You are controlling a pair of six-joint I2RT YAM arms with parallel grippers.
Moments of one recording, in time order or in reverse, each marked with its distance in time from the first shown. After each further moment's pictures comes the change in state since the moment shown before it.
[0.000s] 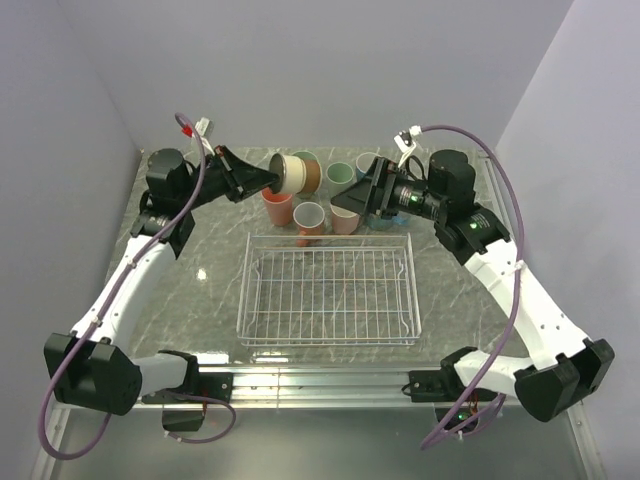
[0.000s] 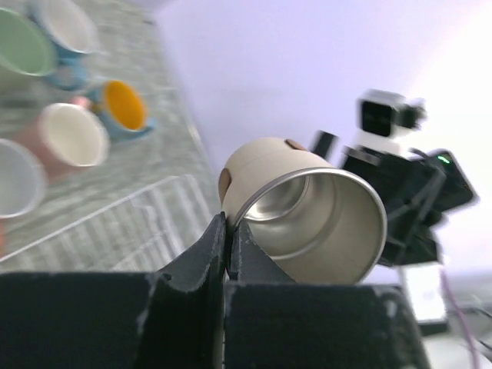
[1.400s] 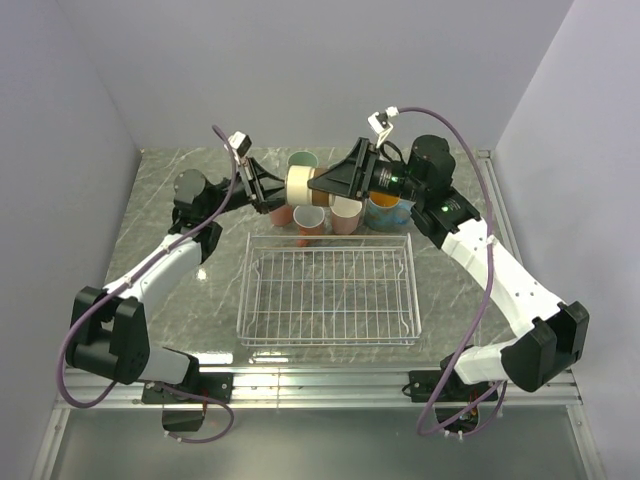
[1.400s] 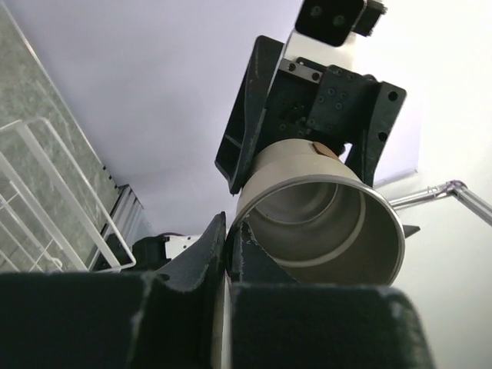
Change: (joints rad) left arm -0.105 0.163 -0.216 0.816 0.236 -0.633; right arm 0.052 0.176 0.058 0.406 -0.206 0.244
